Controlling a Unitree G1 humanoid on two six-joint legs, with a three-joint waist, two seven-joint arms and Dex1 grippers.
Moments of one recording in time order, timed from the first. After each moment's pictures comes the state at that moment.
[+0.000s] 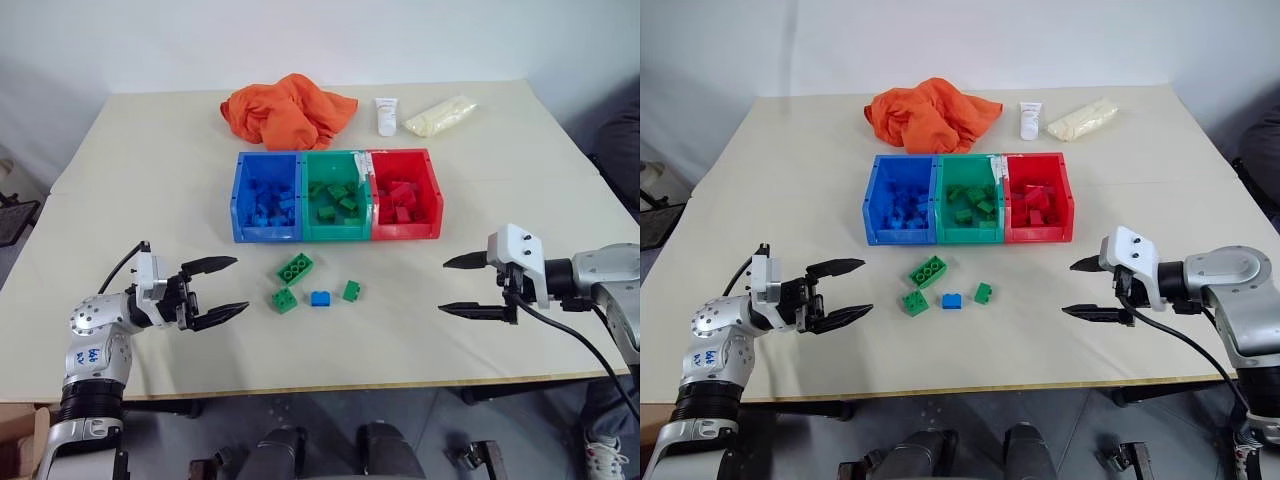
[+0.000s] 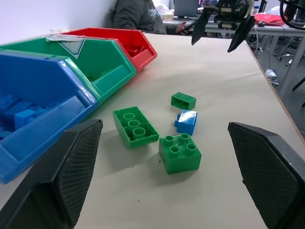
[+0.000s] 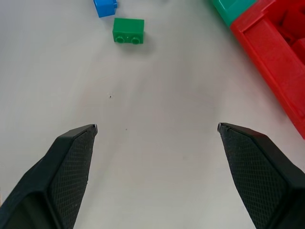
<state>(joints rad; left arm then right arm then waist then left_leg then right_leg) -0.32 0.57 0.21 0.37 -0.52 -0.13 -1.37 -0.40 -0.95 -0.01 -0.08 0.30 0.42 1.30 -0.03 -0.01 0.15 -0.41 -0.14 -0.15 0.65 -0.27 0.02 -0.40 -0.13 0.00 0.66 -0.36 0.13</state>
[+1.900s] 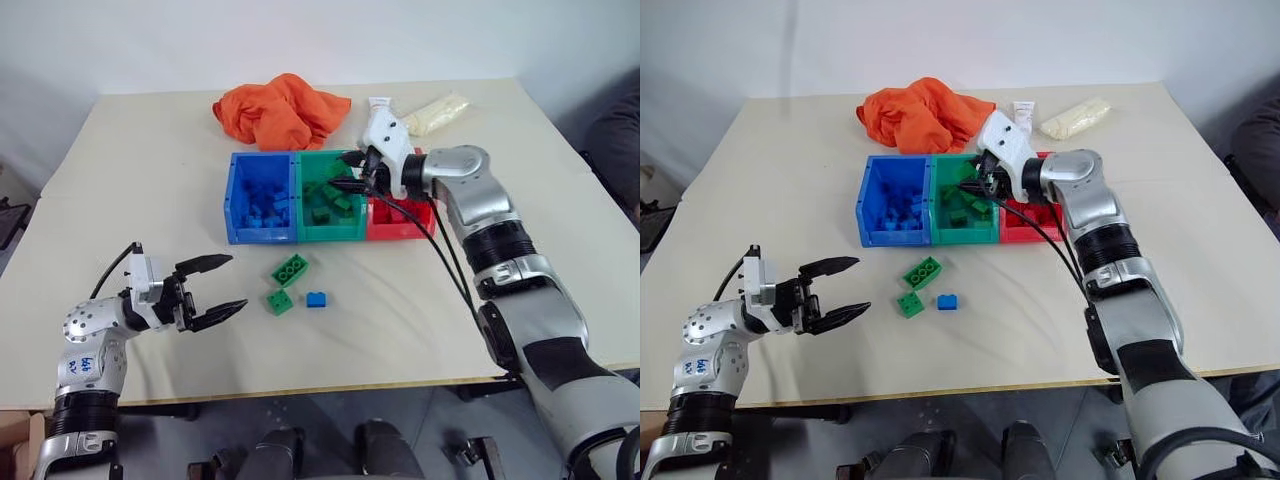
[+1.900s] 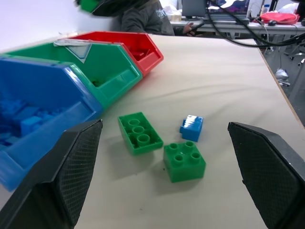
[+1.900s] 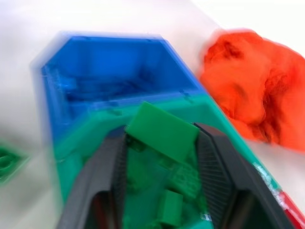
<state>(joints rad) -0.27 0.58 0.24 0.26 -0.53 -0.11 -1.30 -1.23 -0.32 0.17 0.93 0.00 0.01 0.94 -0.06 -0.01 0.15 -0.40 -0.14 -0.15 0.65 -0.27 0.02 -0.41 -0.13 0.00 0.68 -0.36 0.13</state>
